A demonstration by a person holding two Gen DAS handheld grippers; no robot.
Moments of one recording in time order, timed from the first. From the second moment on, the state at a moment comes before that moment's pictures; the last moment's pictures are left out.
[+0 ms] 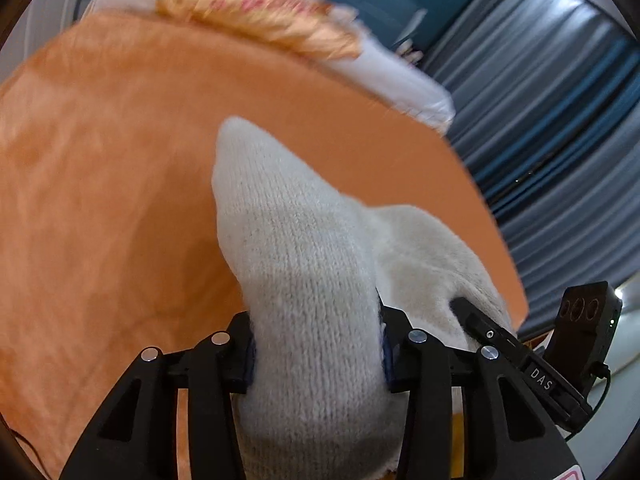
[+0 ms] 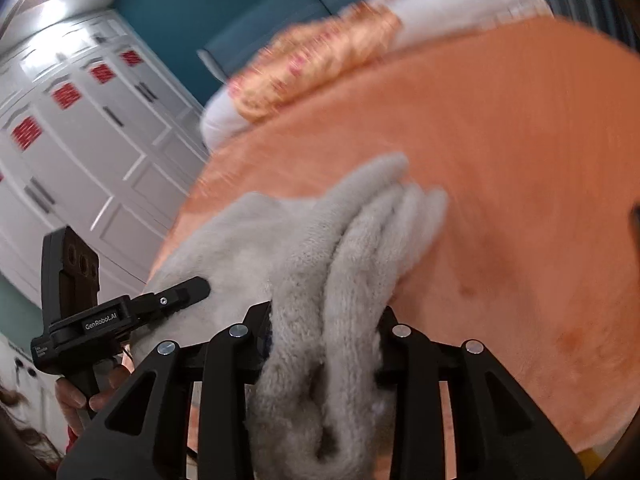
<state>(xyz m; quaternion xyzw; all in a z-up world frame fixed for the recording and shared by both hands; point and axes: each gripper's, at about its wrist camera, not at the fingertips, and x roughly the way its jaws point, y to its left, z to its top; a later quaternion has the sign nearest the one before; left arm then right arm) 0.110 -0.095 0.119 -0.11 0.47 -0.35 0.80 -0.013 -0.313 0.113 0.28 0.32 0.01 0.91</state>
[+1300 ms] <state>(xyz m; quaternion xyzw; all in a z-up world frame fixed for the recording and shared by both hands) 0.136 0.060 0.019 -0.08 0.49 -0.18 0.85 0.074 -0.210 0.030 0.22 0.39 -0.02 0.89</state>
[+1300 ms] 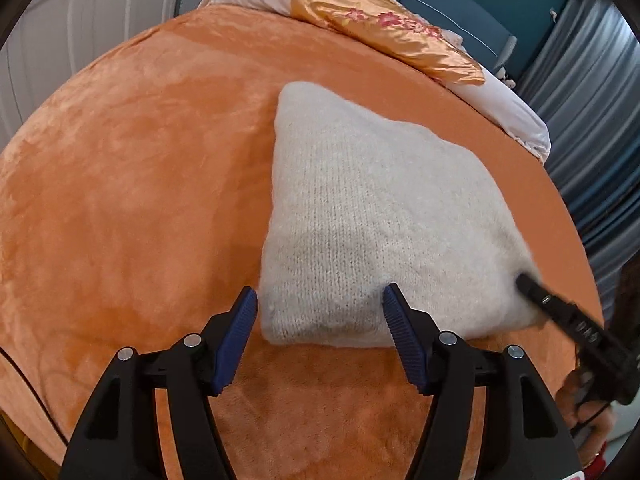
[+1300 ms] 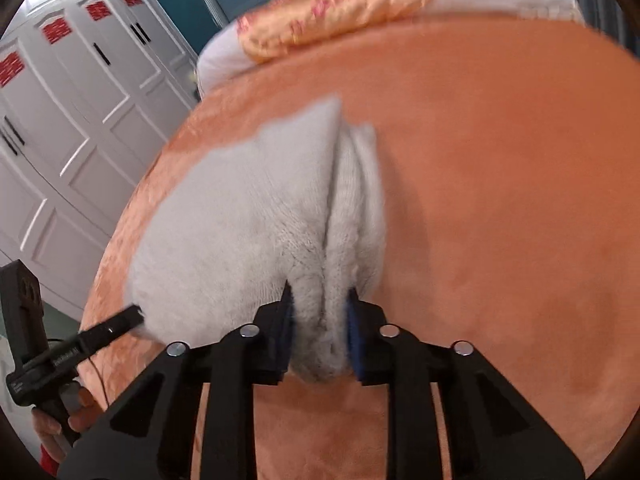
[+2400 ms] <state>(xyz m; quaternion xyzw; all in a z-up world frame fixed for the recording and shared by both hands) 0.049 0.009 -0.024 0.06 0.45 -0.03 0.89 -0.015 -0.148 -0.017 0.08 0.40 -0.17 0.90</state>
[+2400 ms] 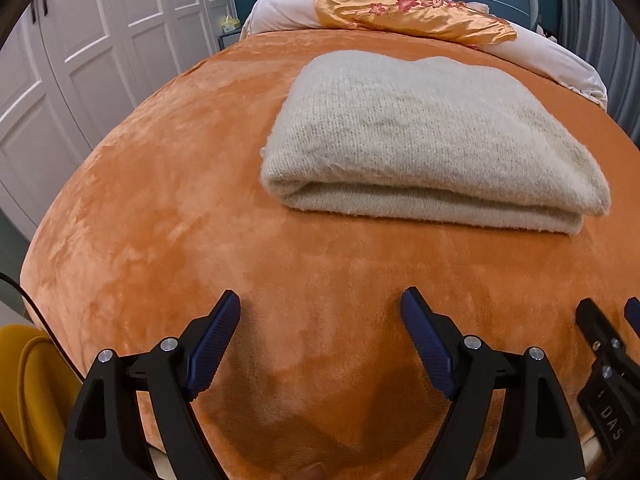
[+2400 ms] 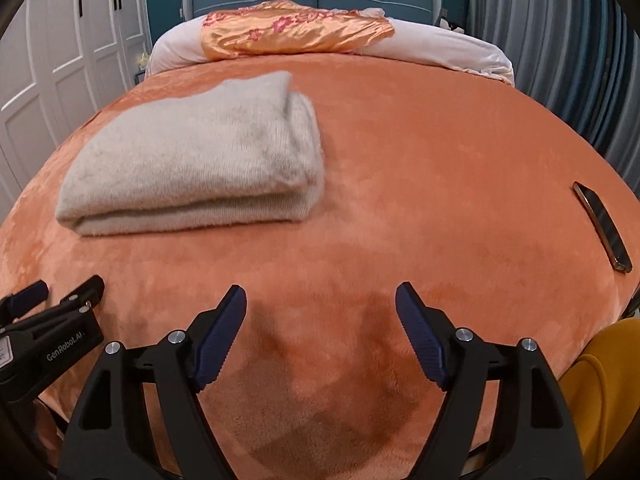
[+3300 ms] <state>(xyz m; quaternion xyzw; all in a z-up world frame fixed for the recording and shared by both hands) 0.049 0.003 -0.035 0.08 0.44 0.00 0.89 -0.010 -0.134 -0.032 0.06 0.43 -0.15 0.89</state>
